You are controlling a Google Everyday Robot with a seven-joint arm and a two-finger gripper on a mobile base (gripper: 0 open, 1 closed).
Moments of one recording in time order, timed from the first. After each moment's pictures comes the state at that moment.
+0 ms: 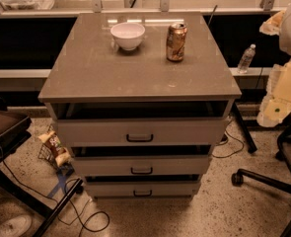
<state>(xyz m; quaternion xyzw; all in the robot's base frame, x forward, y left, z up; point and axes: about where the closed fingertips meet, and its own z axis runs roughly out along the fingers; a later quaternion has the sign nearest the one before) 0.438 -0.212 0.993 -0.60 0.78 -0.05 0.18</state>
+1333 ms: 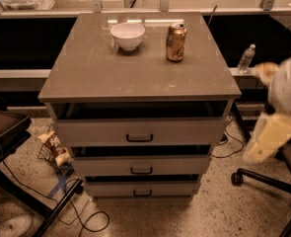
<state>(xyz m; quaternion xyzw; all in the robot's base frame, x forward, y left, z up) 0.432 -0.216 0.908 -0.59 0.77 -0.01 0.24</state>
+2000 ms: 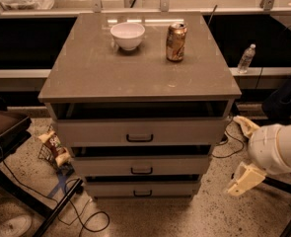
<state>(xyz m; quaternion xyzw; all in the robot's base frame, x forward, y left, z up) 0.426 -0.221 0.763 -0.58 0.75 0.05 0.31</state>
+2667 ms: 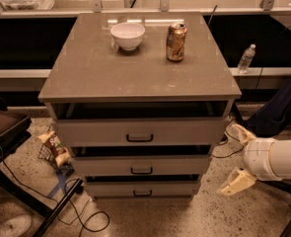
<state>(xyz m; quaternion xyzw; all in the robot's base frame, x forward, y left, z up) 0.452 -0.231 0.705 -0.55 0.75 0.05 0.36</state>
